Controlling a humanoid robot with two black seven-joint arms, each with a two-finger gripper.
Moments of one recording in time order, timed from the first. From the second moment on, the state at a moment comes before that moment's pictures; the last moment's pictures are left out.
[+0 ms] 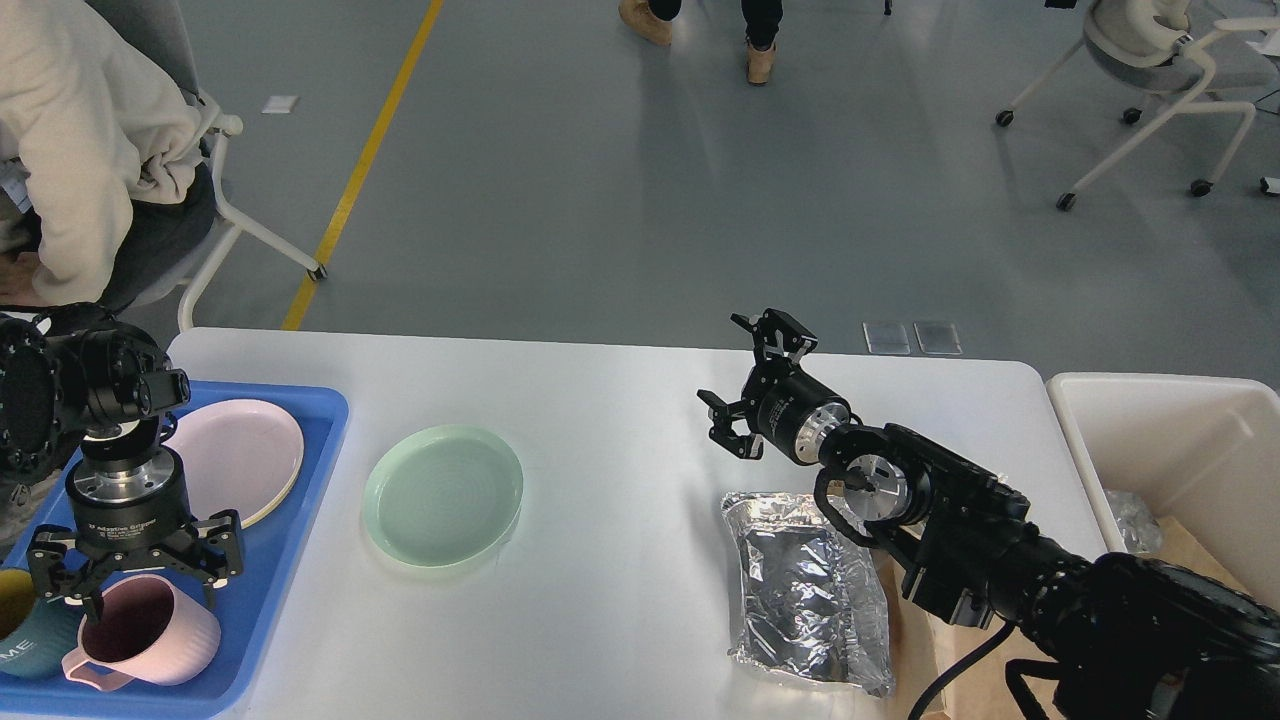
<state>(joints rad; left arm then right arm) -1.44 0.28 1.56 -0.77 -0.19 -0.96 0.20 0.79 0.06 0.49 0.38 -0.02 0.29 0.13</state>
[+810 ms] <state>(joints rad) -1.47 0.28 1.52 -0.75 -0.19 -0.96 0.19 0.79 0.06 0.49 0.38 -0.02 0.29 0.13</state>
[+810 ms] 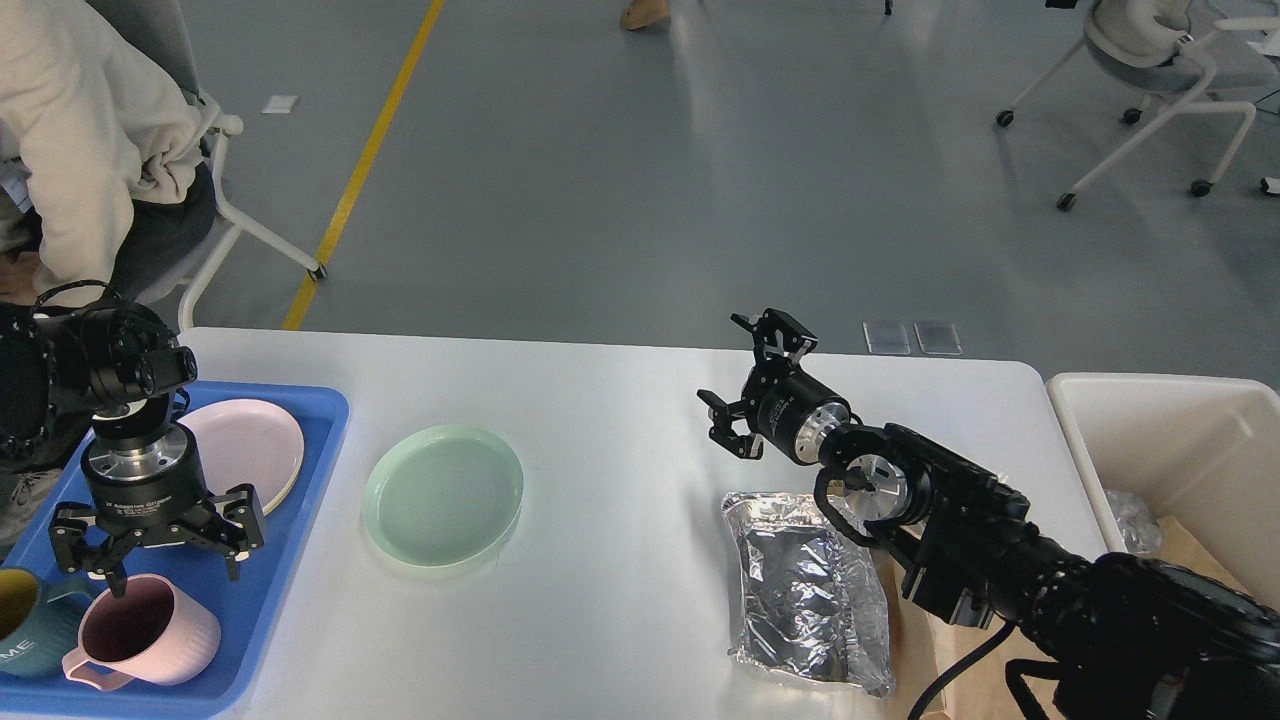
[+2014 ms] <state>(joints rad) -1.50 0.29 1.48 -0.75 -0.19 -0.96 0.20 0.79 0.06 0.49 0.38 -0.02 0.29 0.13</state>
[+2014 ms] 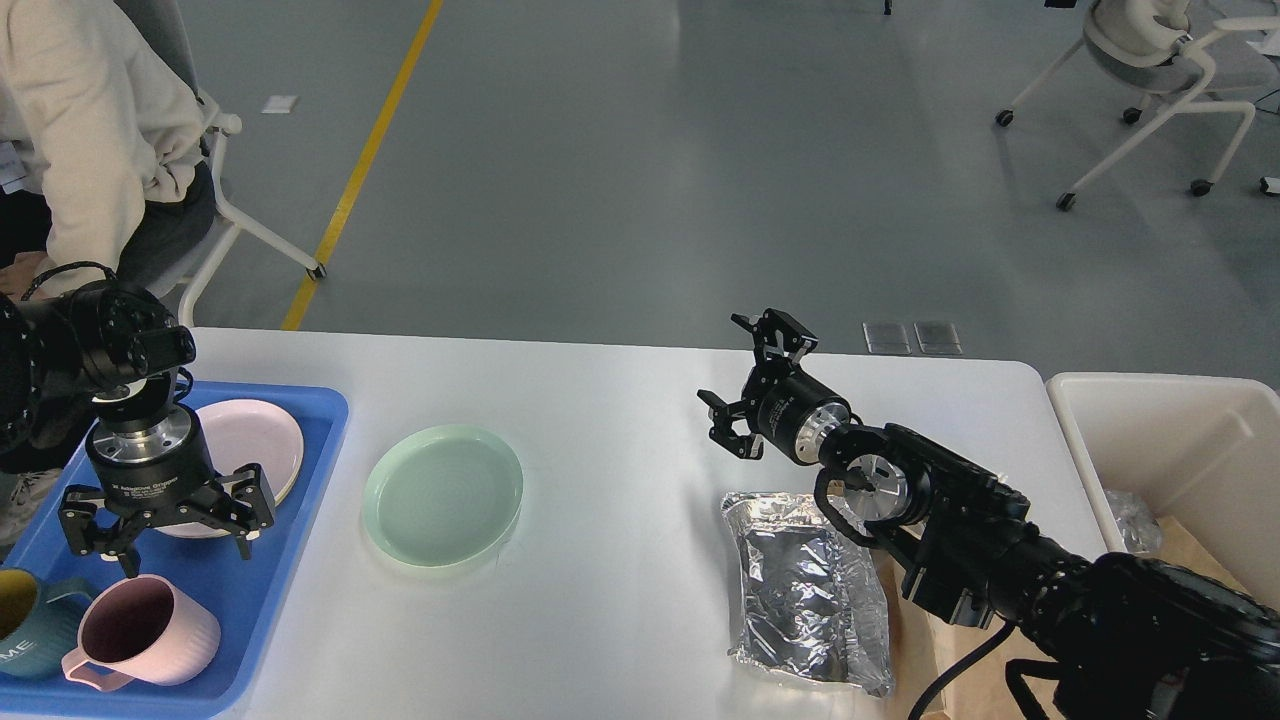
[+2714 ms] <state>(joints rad) -1.51 0.32 1.49 -0.75 -0.19 -0.96 0.19 0.79 0.06 0.49 0.38 -0.02 0.29 0.13</state>
